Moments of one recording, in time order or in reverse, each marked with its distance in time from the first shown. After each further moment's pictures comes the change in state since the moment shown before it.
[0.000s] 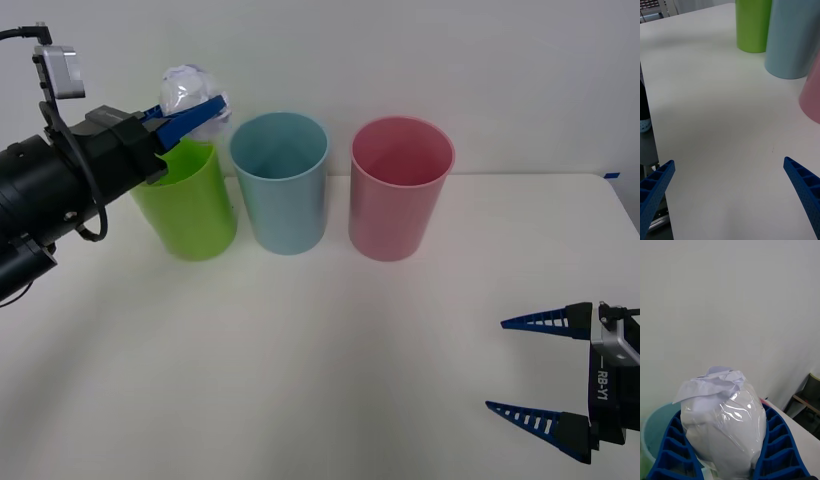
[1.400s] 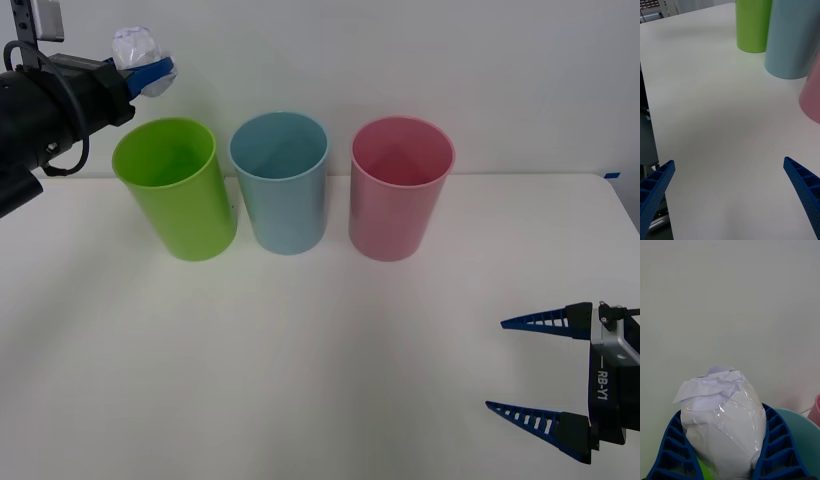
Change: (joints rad) right arm 0.000 0.000 0.000 0.000 0.000 0.000 0.000; left arm -0.375 0.259 -0.375 0.275 -0.022 0.232 0.119
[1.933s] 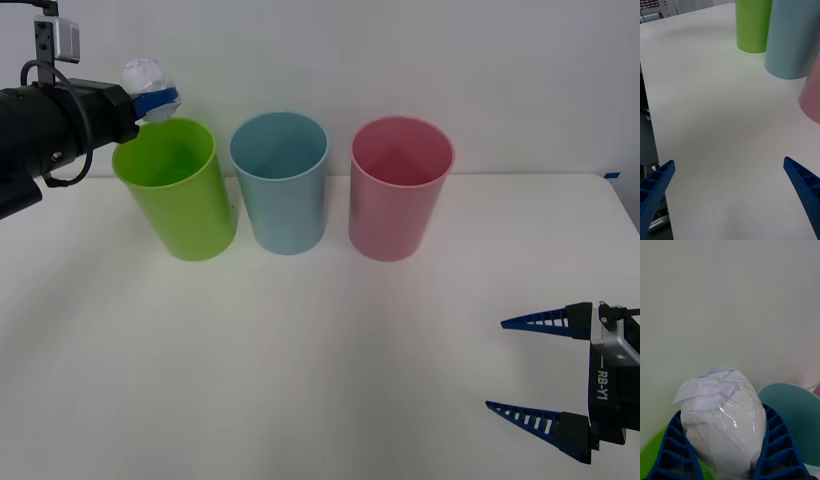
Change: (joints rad) right arm 0.000 0.000 0.000 0.000 0.000 0.000 0.000; left arm -0.153 0.053 -0.236 0.084 0.027 -0.020 0.105
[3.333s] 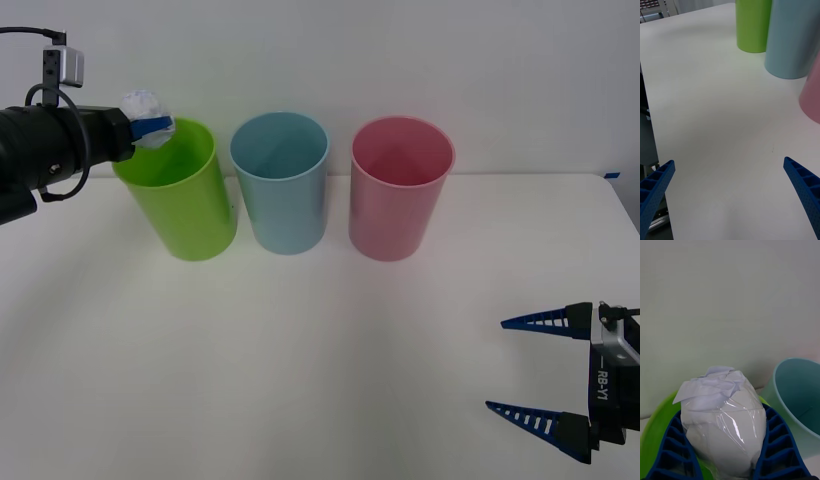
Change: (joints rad) right arm 0.000 0.000 0.000 0.000 0.000 0.000 0.000; left arm -0.082 0.016 -0.150 0.082 0.021 -0.045 0.094
